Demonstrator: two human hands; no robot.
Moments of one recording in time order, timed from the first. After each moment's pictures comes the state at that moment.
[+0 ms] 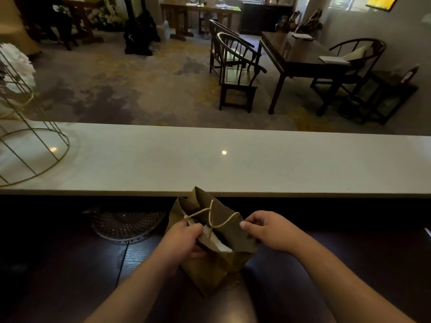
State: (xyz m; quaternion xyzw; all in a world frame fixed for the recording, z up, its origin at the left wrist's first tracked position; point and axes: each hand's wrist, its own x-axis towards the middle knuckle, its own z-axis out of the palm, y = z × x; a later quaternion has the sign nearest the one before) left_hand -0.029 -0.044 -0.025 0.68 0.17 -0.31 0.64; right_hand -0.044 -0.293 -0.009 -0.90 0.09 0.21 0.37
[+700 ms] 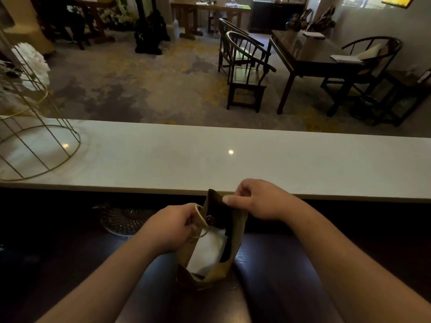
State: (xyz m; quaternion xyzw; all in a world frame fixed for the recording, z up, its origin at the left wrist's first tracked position) left_hand 0.001 -0.005 0.000 0.94 -0.15 -0.18 0.24; right_hand 0.004 -0.256 0.064 -0.93 0.00 0.21 0.30
